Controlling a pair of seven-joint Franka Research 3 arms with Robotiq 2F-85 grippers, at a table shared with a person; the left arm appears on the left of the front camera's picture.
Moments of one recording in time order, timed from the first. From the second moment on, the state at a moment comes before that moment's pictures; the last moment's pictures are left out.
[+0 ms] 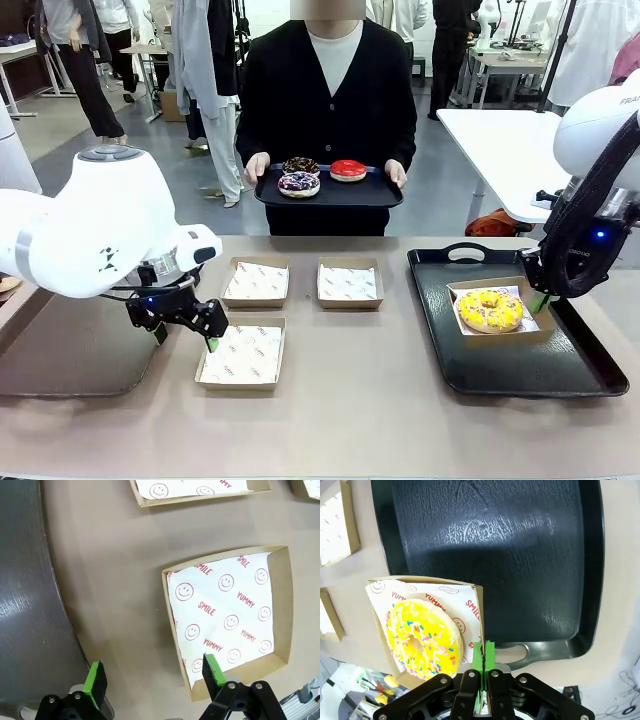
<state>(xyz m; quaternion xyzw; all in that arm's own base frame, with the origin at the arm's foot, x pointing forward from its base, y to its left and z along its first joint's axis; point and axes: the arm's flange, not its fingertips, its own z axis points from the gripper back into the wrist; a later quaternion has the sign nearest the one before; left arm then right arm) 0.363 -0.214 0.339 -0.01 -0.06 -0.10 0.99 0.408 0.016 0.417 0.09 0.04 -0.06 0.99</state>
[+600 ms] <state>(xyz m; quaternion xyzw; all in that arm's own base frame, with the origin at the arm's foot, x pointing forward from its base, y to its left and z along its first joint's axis) 0.364 -0.213 0.340 -0.01 -0.06 -0.10 0.99 0.408 0.016 0.417 0.09 0.04 -0.06 0.99</state>
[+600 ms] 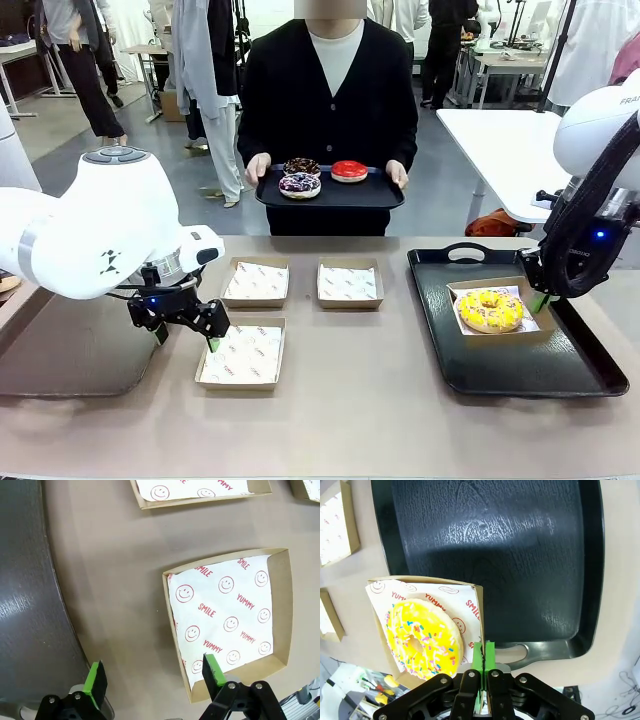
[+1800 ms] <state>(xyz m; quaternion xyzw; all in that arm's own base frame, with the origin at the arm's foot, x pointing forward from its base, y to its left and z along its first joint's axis) 0.359 -0.215 0.356 -0.01 -0.06 -0.04 1.00 0.417 0.044 0.398 0.04 0.03 -0.03 1.00</state>
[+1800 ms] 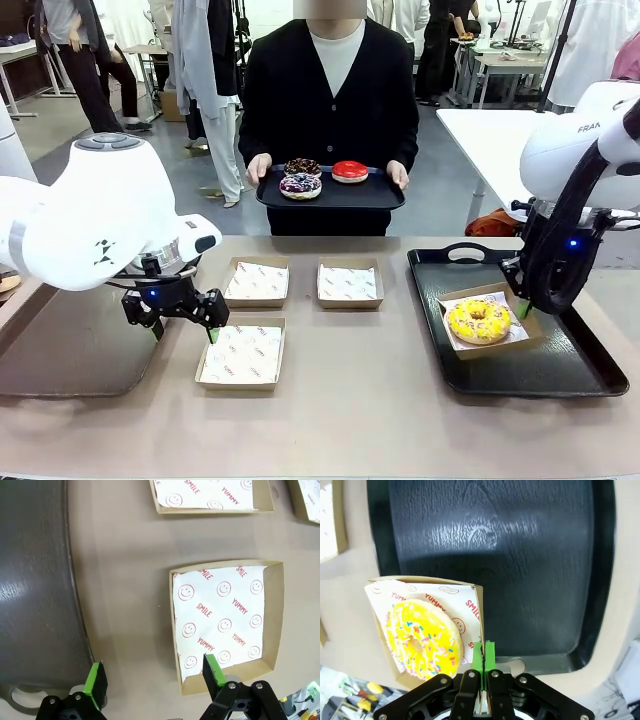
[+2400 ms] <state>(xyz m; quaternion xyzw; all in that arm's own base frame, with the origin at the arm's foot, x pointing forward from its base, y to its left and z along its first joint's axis) 0.359 -0.225 0.348 -0.01 -0.05 -0.01 1.00 0.424 0.049 0.382 0.03 0.02 -0.02 1.00</state>
